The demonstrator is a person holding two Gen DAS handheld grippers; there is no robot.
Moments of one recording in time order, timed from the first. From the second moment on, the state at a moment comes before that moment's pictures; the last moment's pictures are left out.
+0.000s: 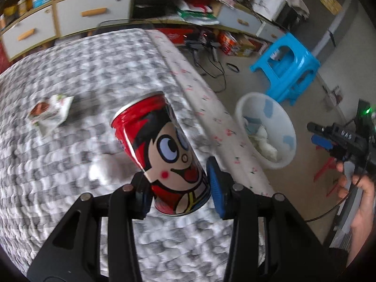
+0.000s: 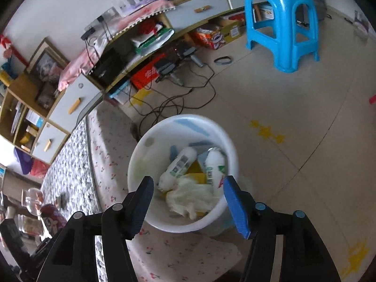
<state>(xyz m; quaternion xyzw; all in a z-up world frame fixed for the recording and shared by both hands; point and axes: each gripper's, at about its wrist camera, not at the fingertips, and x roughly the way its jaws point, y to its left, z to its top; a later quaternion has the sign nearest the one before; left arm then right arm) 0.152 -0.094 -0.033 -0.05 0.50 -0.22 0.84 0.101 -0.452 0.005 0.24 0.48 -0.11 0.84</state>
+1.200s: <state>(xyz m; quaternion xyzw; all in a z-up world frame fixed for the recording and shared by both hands) 0.179 -0.243 -0.027 0.02 0.48 -0.30 0.82 0.062 -0.500 0.015 0.23 0.46 -0.14 0.85</state>
